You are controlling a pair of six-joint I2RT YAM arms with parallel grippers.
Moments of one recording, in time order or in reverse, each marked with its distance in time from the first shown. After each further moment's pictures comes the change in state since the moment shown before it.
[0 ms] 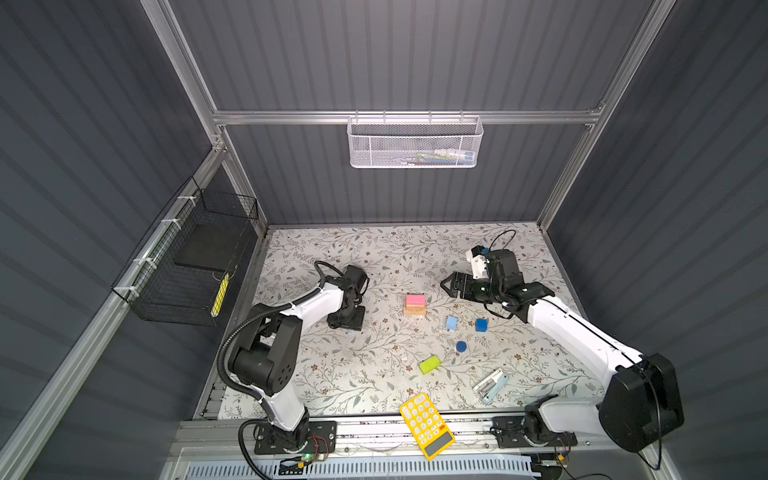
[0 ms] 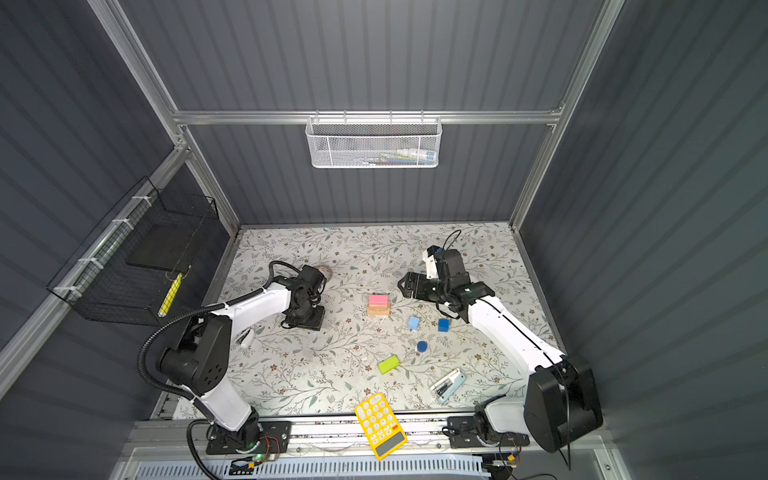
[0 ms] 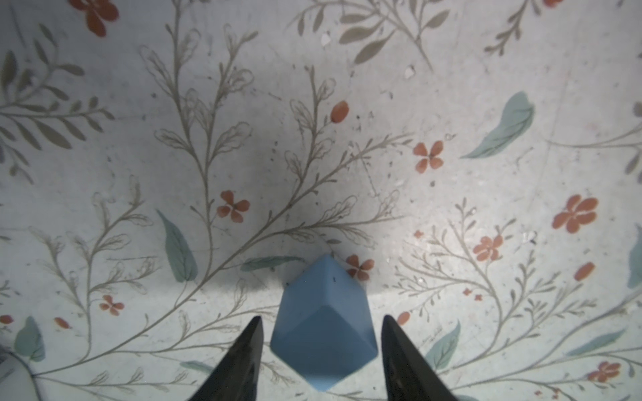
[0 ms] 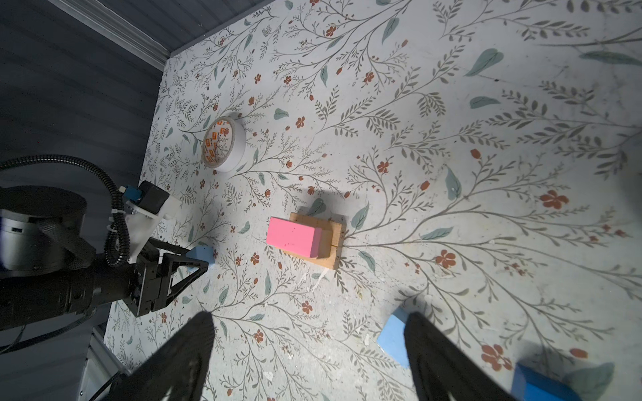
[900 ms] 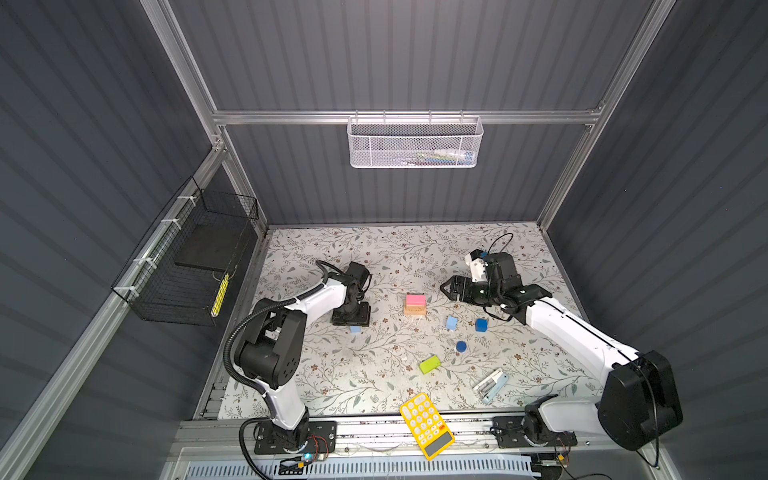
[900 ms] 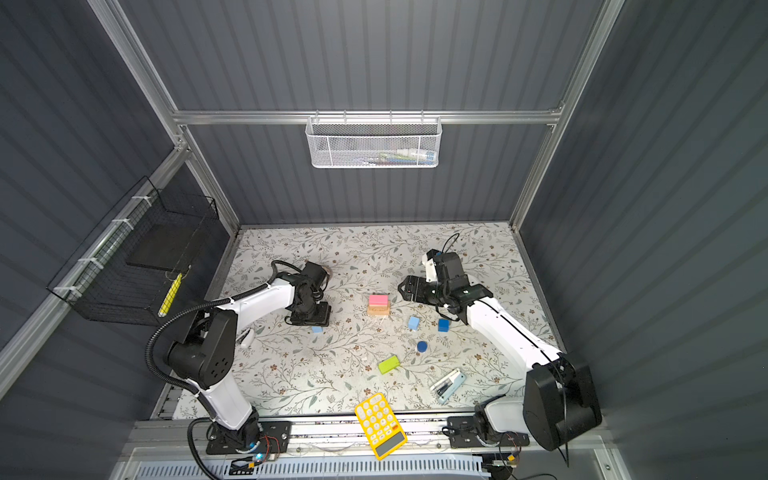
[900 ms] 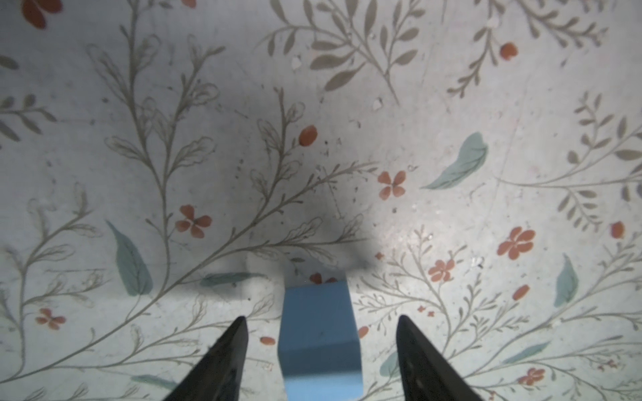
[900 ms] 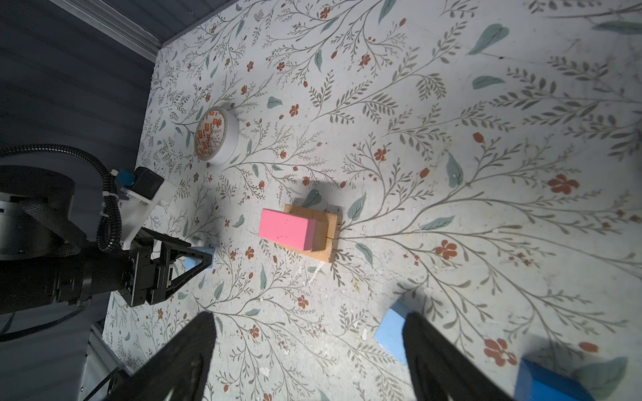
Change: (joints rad) left arm 0.000 0.032 0.050 -0.022 0.060 -0.082; right arm 0.000 0.014 -0.027 0.019 -0.008 0.007
